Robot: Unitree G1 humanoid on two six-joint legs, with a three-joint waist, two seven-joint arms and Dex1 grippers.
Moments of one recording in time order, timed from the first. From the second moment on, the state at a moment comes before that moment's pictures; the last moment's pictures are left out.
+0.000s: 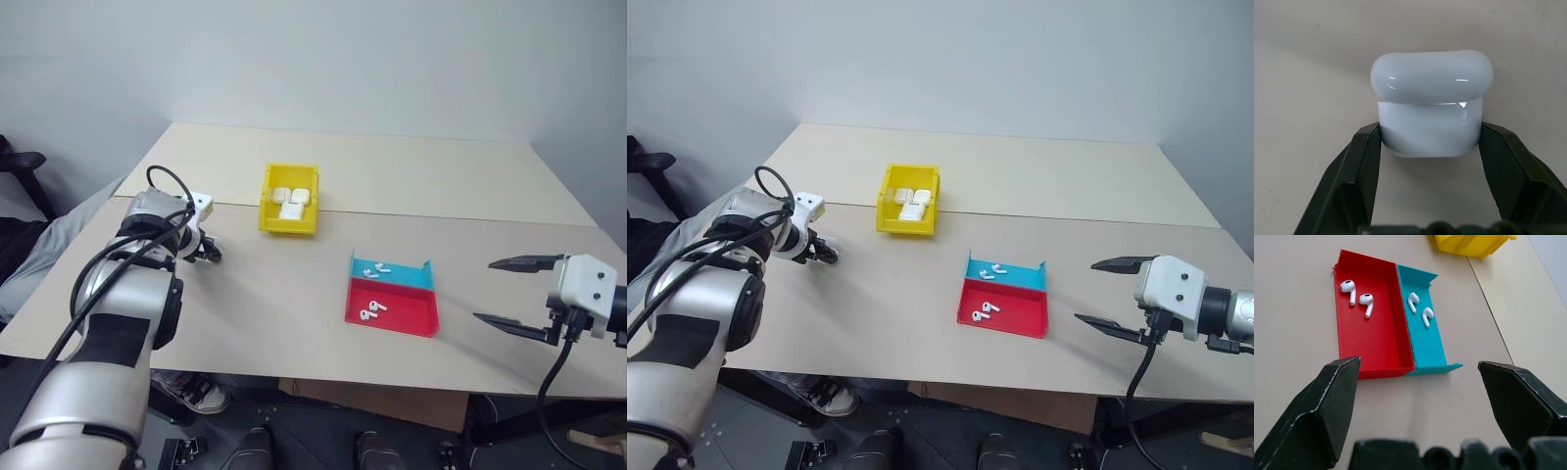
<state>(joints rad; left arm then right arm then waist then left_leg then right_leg) -1.40 0.51 -0.18 1.33 0.16 0.89 -0.69 -0.01 -1.05 -0.41 -0.19 0.38 0.03 1.17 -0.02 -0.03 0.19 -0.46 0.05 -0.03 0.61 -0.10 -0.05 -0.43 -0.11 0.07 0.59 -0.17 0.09</state>
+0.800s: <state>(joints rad) -0.51 0.41 0.08 -0.25 -0.26 0.54 -0.97 -0.19 -1.10 -0.35 -0.33 0.42 0.10 1.17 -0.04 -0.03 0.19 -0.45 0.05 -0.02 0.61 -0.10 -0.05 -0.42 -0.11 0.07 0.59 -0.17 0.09</state>
